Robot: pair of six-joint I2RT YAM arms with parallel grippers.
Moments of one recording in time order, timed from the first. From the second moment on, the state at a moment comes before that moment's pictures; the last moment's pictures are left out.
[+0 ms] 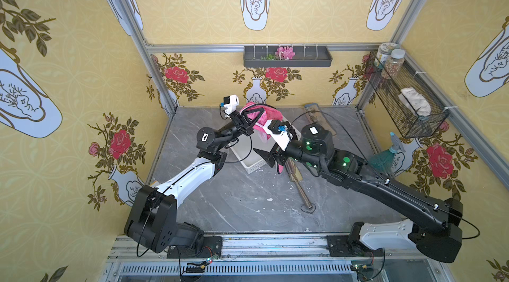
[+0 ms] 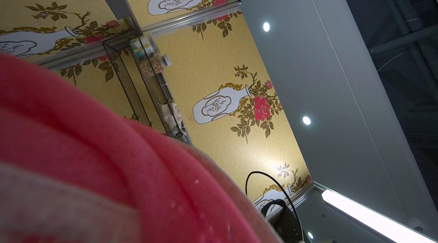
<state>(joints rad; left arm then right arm) -0.43 1.41 0.90 1.07 0.64 -1.64 0.96 1.28 1.28 -0.24 0.07 -0.26</state>
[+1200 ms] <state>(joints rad) -0.44 1.40 0.85 1.07 0.50 -1.71 0.87 1.46 1.19 0.19 0.25 -0.35</state>
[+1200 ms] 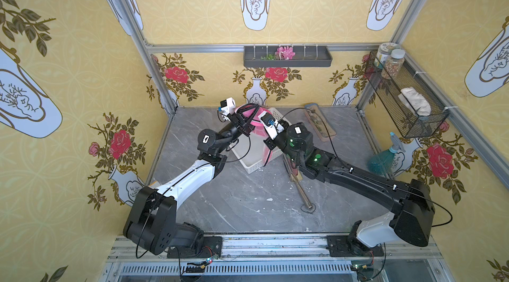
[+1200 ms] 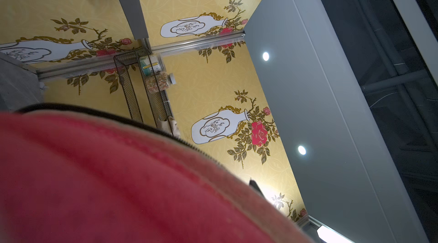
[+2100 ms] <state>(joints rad) -0.43 1.32 0.74 0.85 0.63 -1.50 0.75 1.42 1.28 0.06 0.29 -0.37</state>
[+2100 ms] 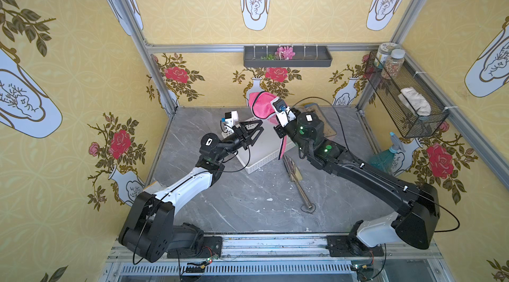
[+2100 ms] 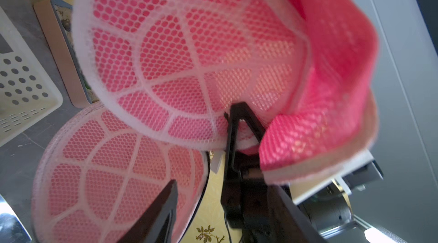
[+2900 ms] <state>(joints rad) -0.45 1.28 1.38 -0.40 0.42 -0.67 0.72 1.22 1.17 -0.27 0.04 -1.23</state>
